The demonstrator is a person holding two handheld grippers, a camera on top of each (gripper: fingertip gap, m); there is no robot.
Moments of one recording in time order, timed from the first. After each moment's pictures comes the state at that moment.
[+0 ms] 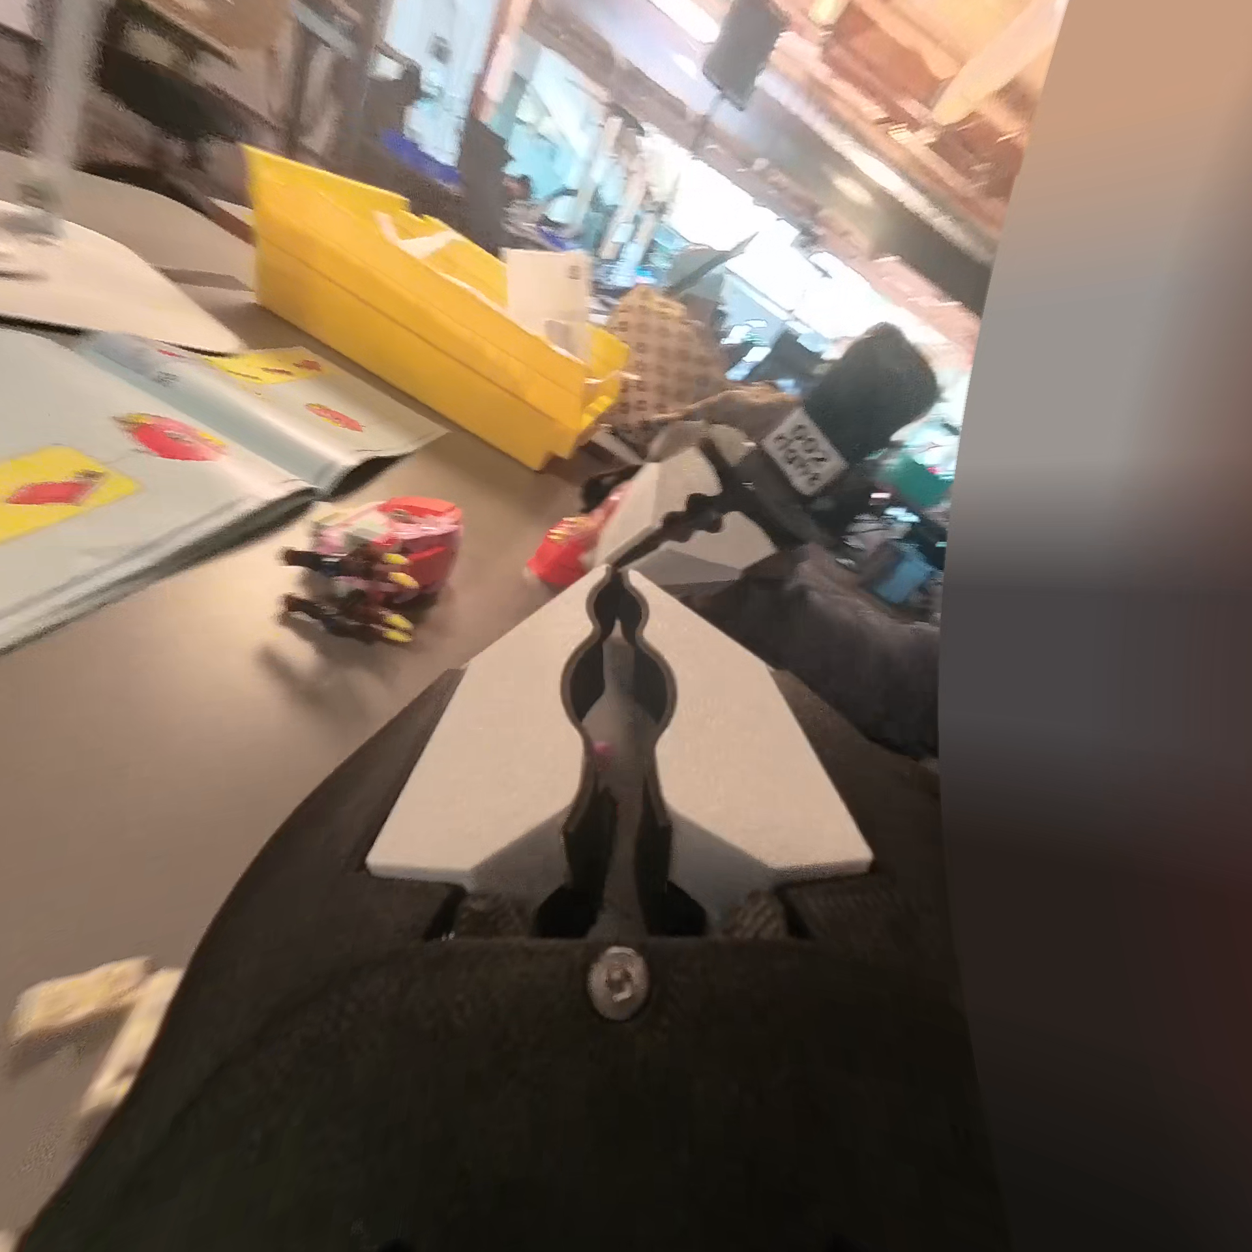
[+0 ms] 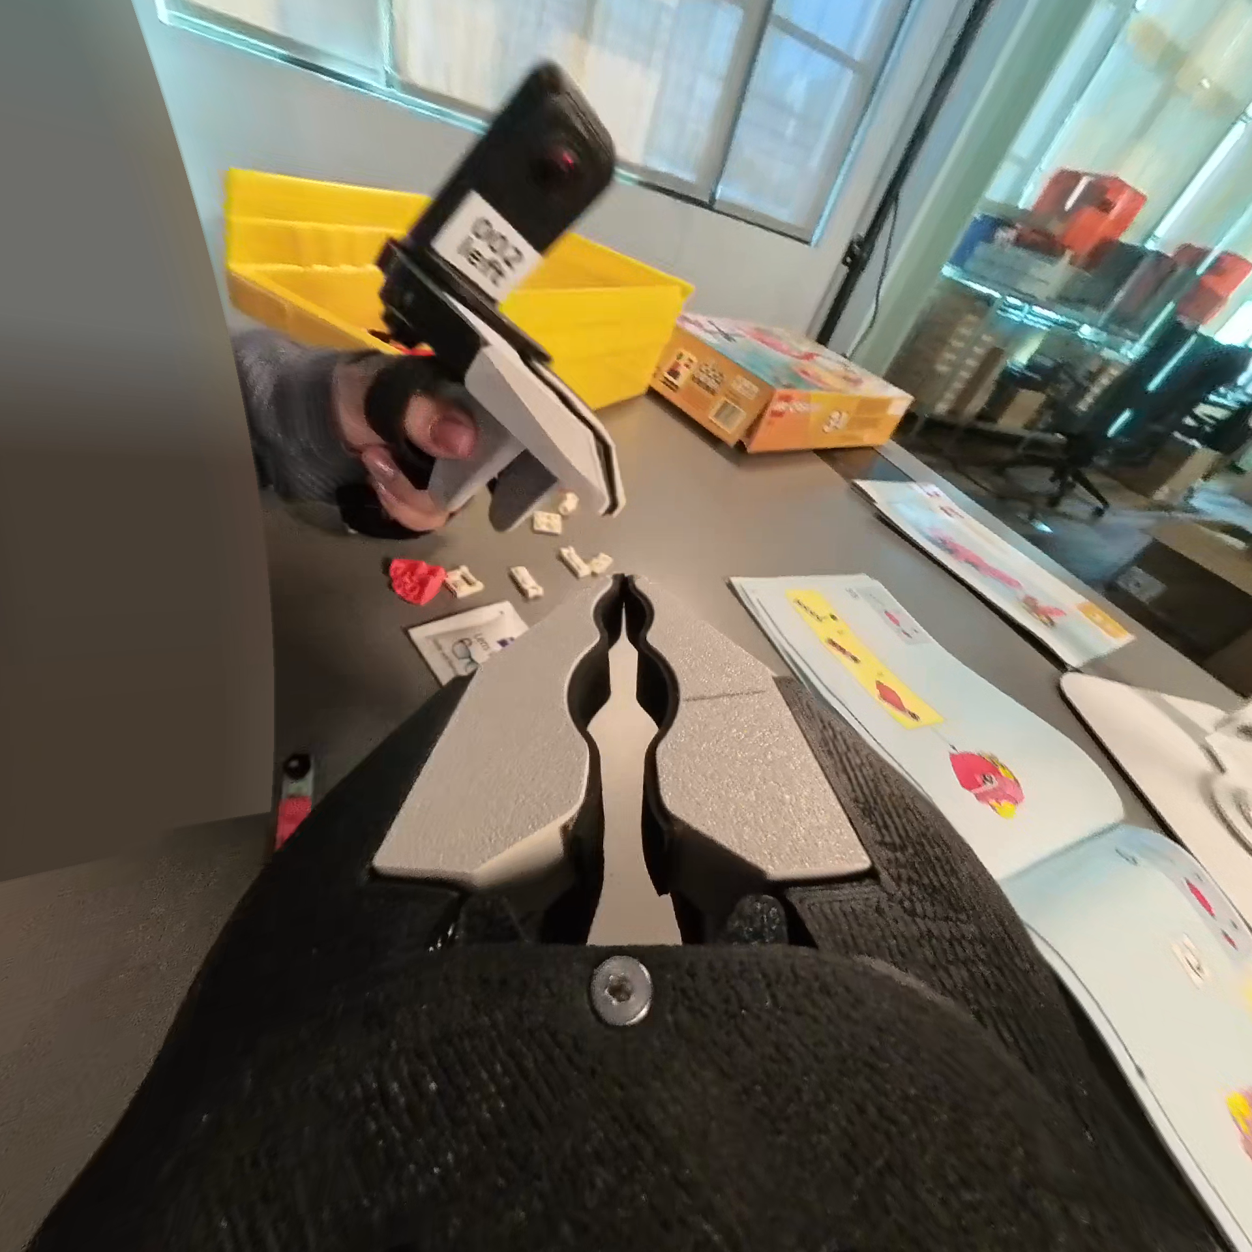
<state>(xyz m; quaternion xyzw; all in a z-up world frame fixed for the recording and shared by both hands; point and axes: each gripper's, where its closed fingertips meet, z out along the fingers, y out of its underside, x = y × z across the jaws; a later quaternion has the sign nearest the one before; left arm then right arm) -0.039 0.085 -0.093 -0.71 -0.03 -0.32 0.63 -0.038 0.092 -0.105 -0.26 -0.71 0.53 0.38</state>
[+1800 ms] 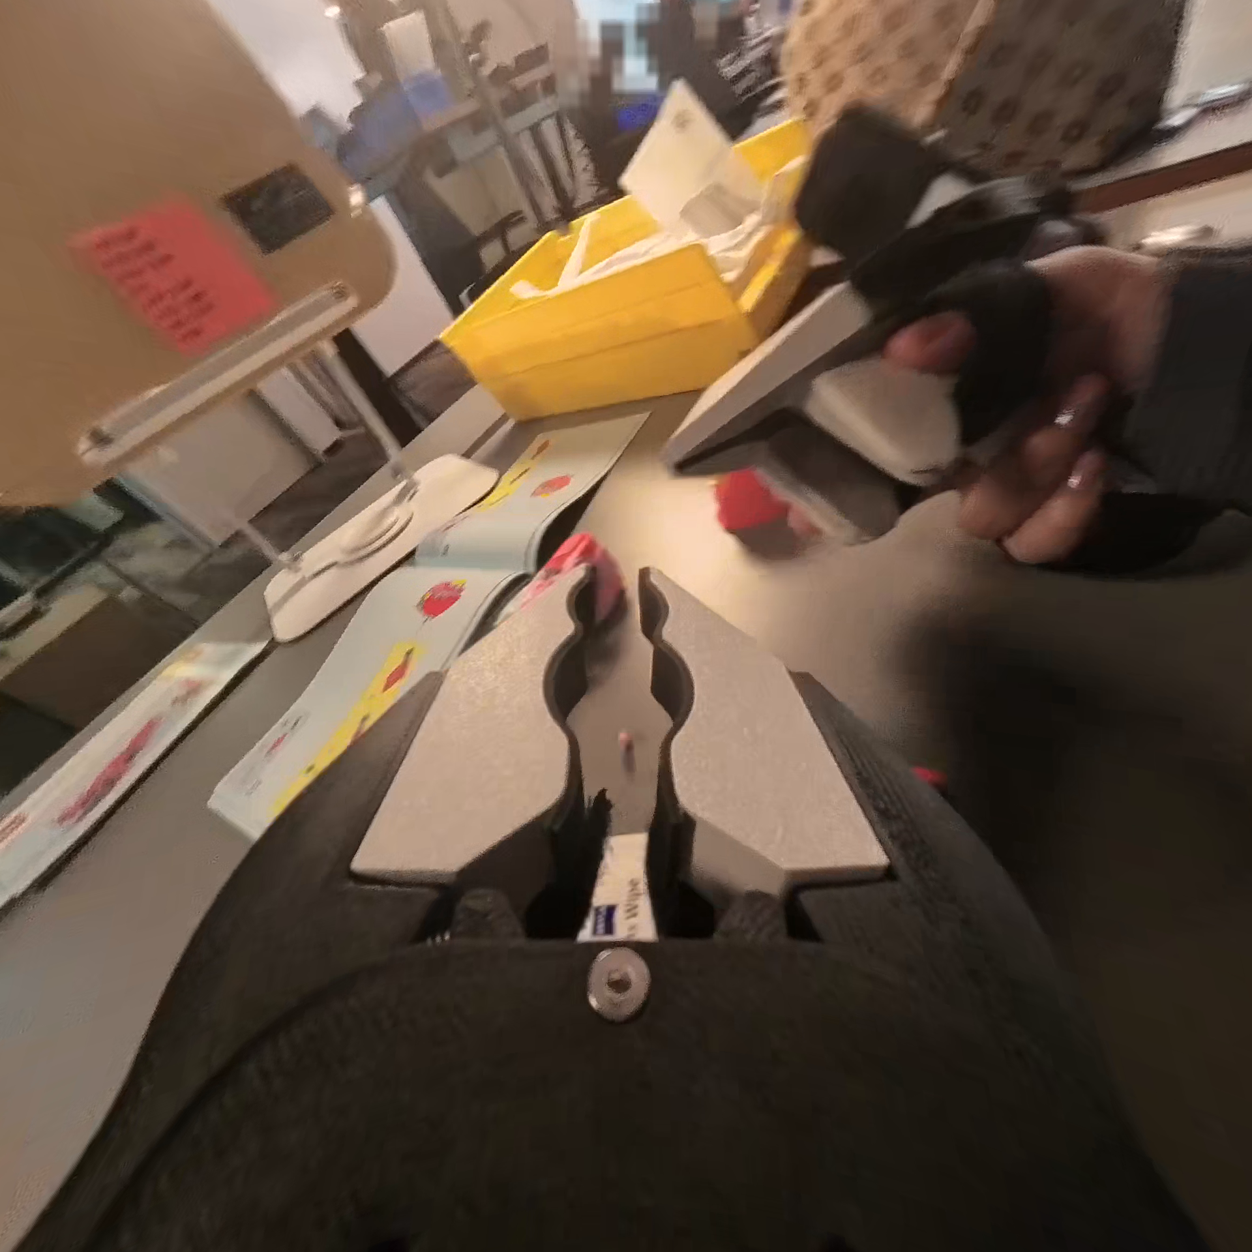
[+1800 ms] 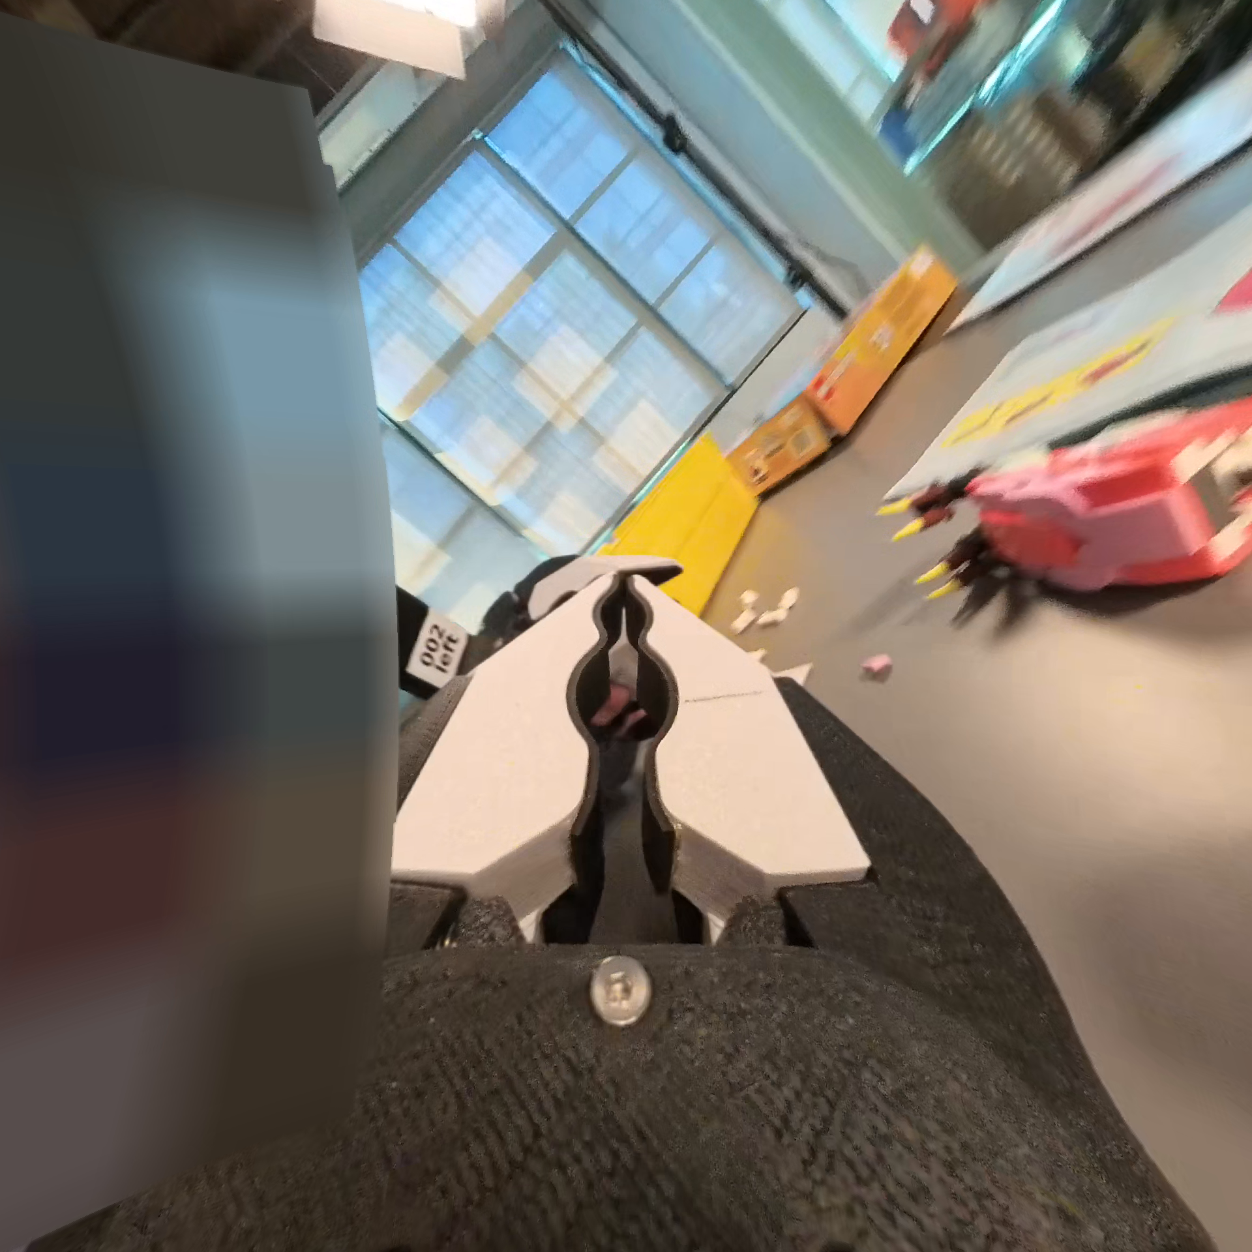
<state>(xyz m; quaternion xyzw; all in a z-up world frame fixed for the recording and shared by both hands) -0.008 0.112 -0.110 -0.75 0.15 0.14 0.62 0.007 0.123 -0.086 -0.51 -0.35 0.79 0.07</state>
